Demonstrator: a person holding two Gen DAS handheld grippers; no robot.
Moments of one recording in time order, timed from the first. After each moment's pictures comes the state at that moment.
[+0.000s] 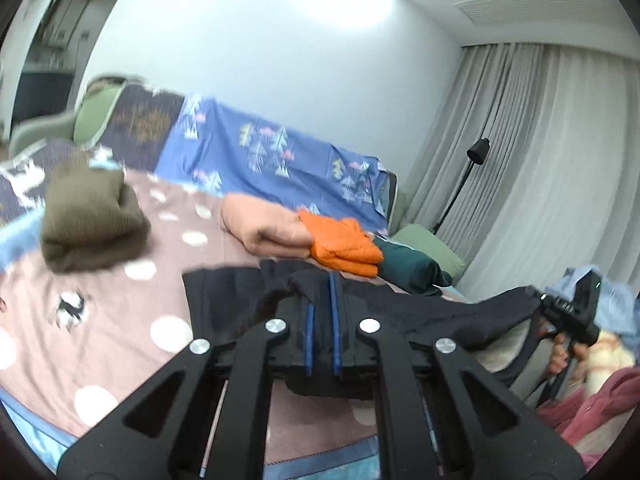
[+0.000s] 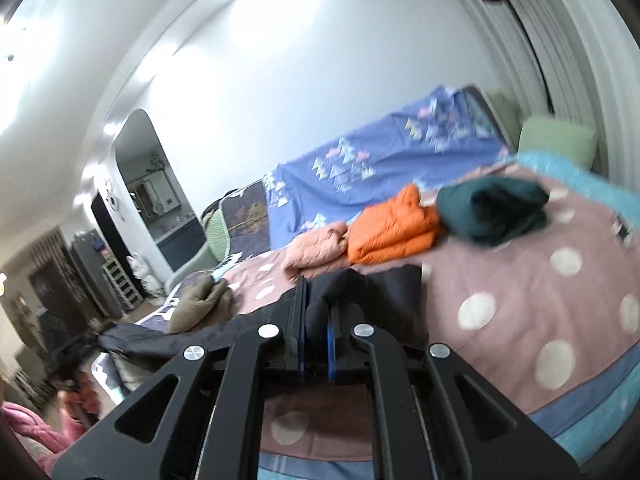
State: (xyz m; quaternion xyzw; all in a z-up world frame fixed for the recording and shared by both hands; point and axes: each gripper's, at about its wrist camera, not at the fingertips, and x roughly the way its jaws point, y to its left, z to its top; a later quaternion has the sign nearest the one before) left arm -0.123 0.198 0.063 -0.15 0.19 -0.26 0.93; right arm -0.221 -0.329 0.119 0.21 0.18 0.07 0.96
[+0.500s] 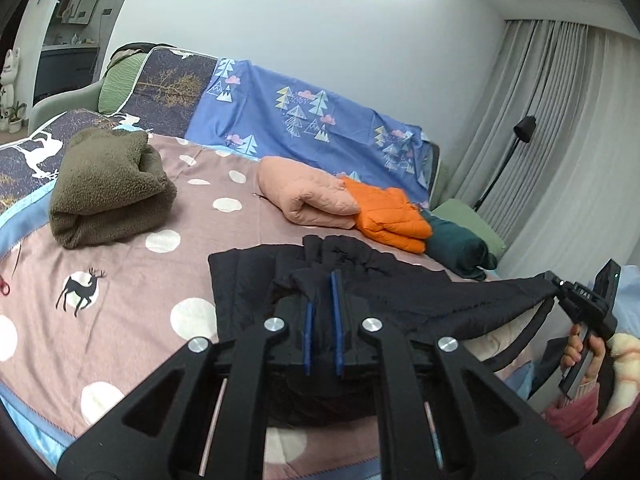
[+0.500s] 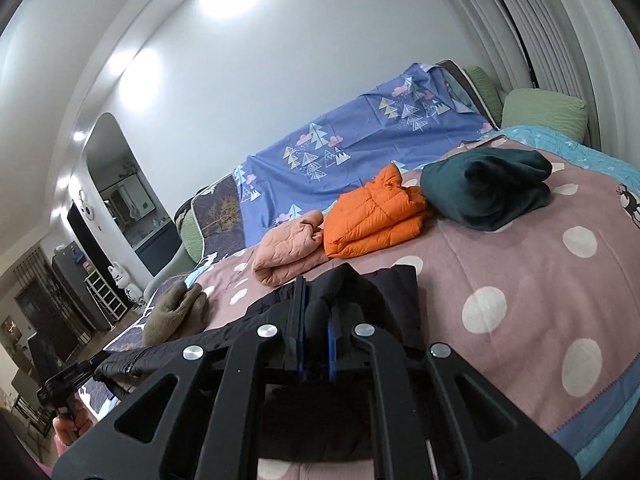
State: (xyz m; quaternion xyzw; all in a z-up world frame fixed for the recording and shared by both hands) left arm -0.045 0.194 0.022 -0.15 0.27 -0.21 0.93; right arm -0.128 -0.337 0.072 0.25 0.22 0.03 0.94
